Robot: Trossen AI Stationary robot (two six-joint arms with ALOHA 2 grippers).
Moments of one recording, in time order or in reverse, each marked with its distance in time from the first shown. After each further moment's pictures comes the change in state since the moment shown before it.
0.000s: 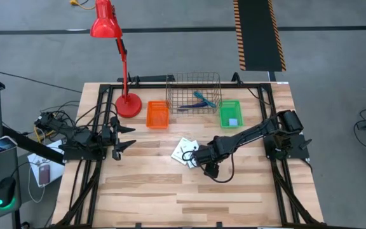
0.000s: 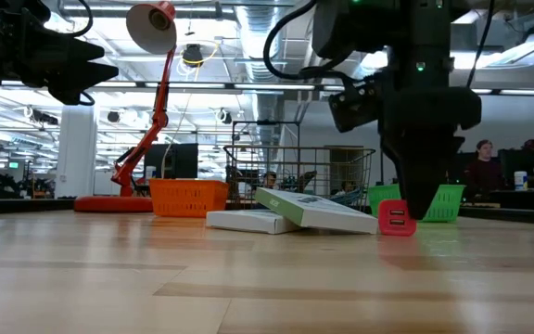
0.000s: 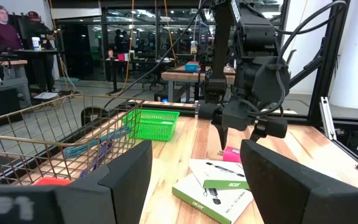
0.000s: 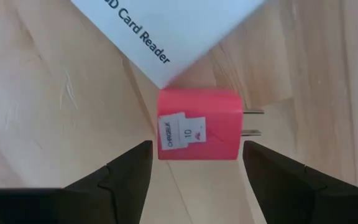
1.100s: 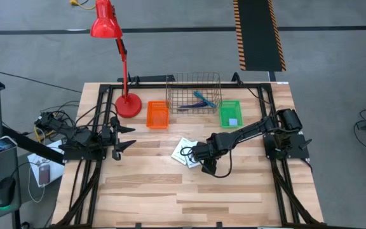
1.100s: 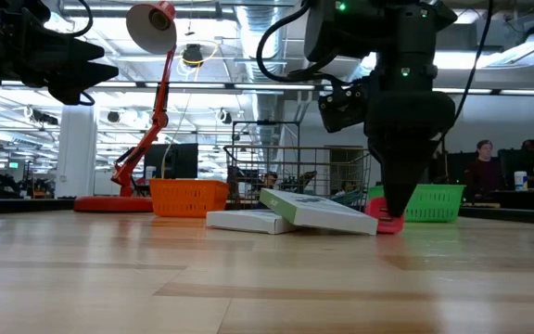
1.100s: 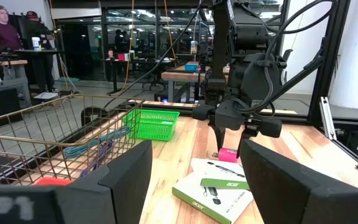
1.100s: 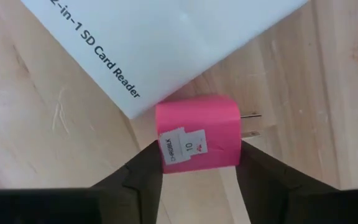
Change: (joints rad) left arm 0.000 0.000 0.000 0.000 0.000 0.000; right arm -0.046 0.000 0.001 0.040 -0.004 -0.053
